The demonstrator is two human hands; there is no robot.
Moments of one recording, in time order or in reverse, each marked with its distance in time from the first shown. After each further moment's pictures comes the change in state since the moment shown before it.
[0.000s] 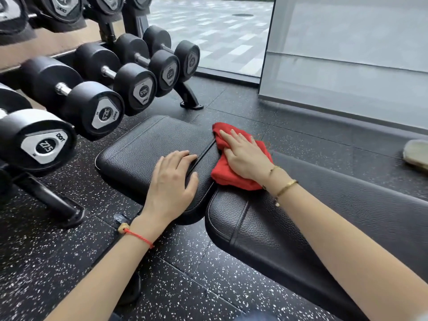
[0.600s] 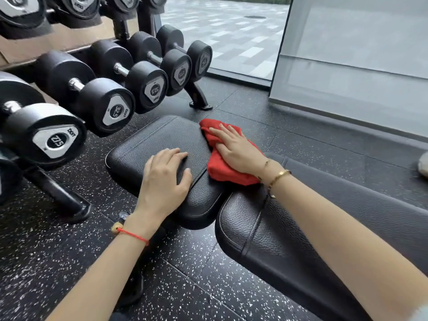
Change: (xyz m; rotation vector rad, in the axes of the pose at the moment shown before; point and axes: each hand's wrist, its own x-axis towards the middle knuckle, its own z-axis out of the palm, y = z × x) left_hand 0.008 -0.031 -0.010 -0.016 0.093 -0.111; right_hand 0.047 -0.019 0.013 0.100 -0.034 -0.169
